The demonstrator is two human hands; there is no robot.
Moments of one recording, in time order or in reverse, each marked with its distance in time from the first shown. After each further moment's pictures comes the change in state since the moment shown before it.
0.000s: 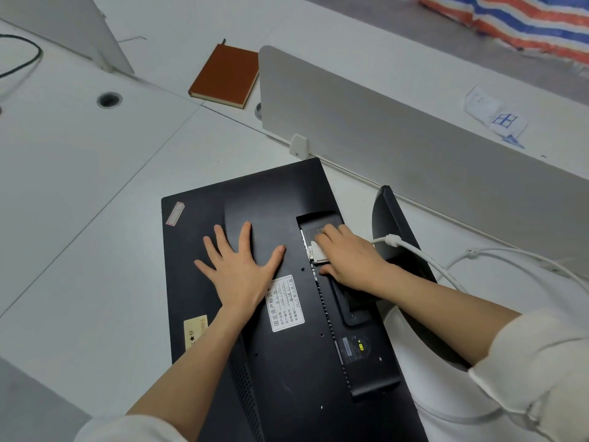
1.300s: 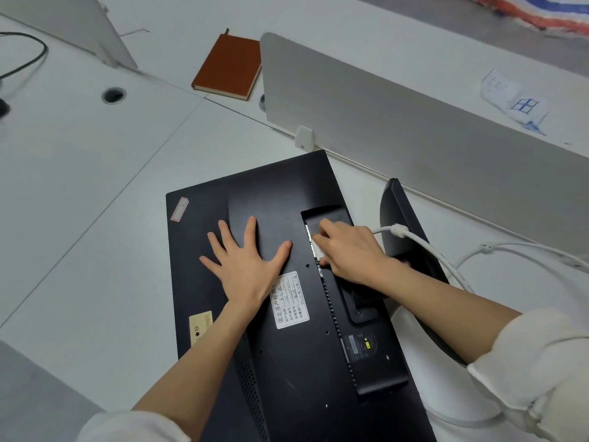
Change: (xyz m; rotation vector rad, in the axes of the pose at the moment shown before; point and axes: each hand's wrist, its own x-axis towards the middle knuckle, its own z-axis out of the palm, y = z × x) left_hand 0.001 0.005 0.001 -0.022 -0.004 -0.016; right_hand 0.005 -0.006 -0.007 -0.062 0.061 -0.056
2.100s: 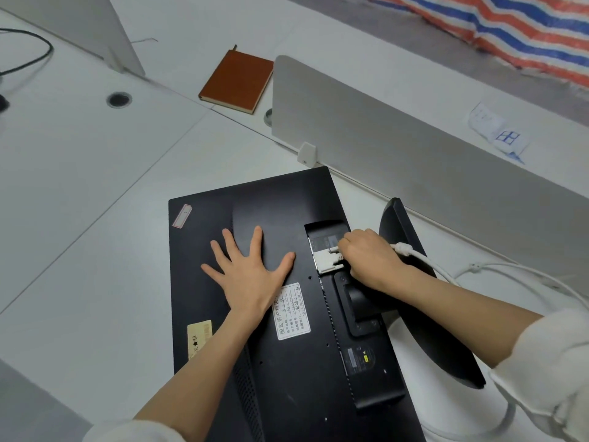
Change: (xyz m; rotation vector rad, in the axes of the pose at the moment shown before) left_hand 0.001 0.000 -0.002 0.058 -0.008 0.022; right_hand -0.004 0.014 -0.021 -0.133 -0.117 0.059
